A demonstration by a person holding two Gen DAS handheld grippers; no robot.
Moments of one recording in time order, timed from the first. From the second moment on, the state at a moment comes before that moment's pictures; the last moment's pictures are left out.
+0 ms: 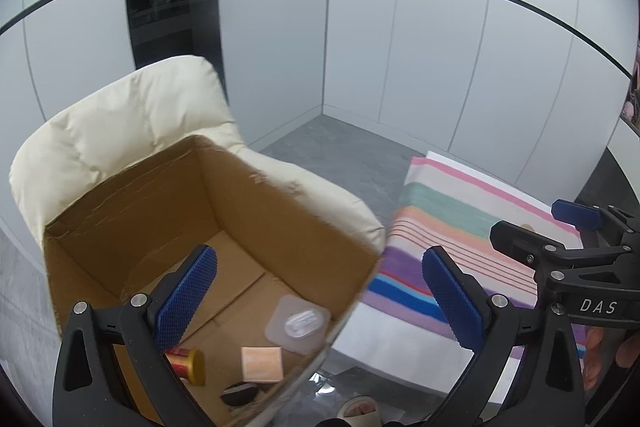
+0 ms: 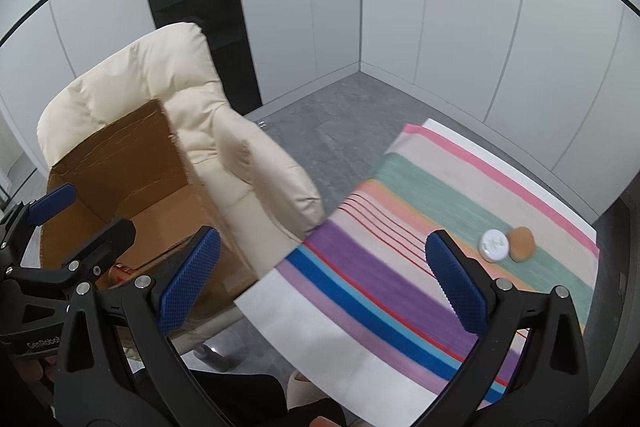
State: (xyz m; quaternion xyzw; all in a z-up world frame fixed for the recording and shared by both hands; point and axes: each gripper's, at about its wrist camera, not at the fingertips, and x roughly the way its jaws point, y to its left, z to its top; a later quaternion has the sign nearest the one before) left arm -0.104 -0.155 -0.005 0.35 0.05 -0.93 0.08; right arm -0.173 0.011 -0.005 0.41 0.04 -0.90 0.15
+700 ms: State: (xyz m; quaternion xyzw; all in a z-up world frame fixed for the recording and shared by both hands) left arm -0.137 -0.050 -0.006 0.36 0.01 -0.93 -0.01; right arm -0.165 0.121 -0.005 0.41 0.00 -0.91 0.06
